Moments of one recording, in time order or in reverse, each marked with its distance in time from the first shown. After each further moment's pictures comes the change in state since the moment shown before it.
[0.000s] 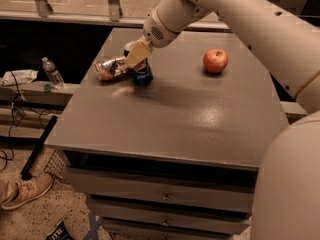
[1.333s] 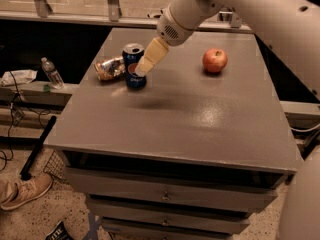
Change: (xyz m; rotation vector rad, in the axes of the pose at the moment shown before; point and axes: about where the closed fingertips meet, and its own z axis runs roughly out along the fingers) arm 0.025 -0.007 -0.036 0.100 0.075 -0.032
